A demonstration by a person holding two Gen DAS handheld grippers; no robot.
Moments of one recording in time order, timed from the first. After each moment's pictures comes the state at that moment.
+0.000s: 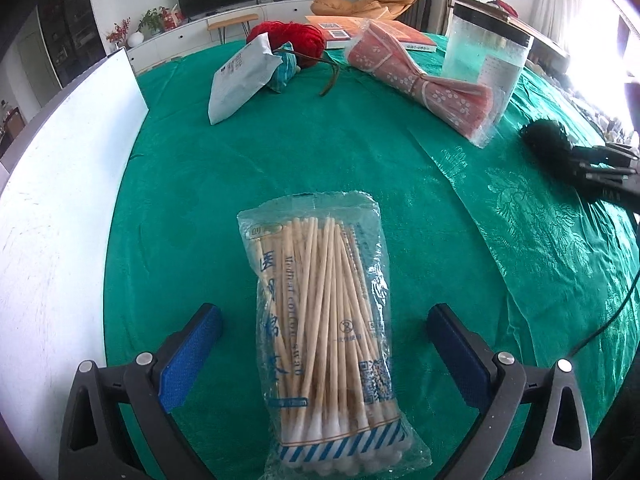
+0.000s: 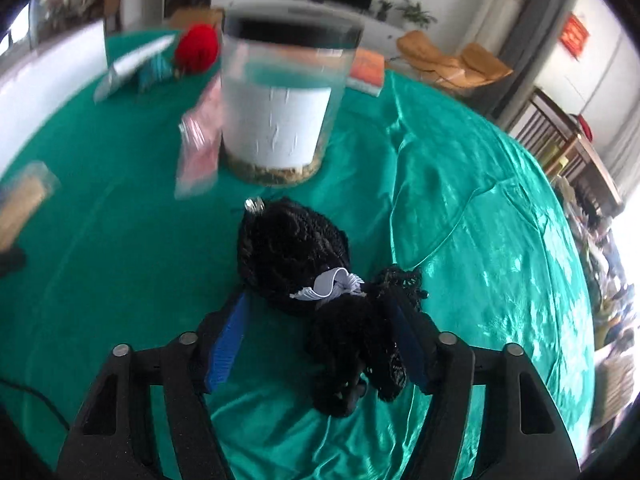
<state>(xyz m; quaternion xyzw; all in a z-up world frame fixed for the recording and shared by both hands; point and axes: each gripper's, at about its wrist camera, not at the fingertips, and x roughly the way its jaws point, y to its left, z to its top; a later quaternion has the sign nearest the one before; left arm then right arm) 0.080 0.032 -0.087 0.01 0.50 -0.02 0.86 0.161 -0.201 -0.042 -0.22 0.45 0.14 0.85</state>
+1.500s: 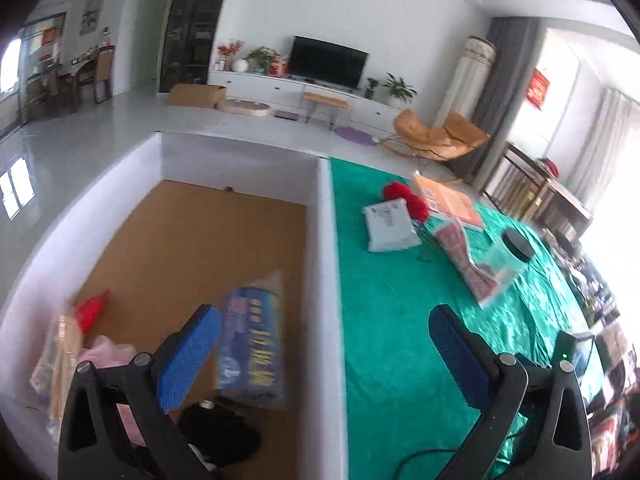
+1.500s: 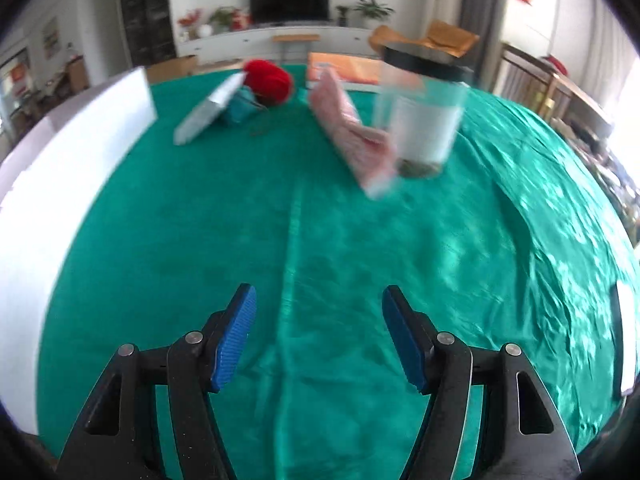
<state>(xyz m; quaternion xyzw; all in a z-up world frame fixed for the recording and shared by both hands) -0.035 0.173 0.049 -0.16 0.34 0.06 0.92 0.070 -0.099 -0.044 -0.07 0.43 0.09 0.89</state>
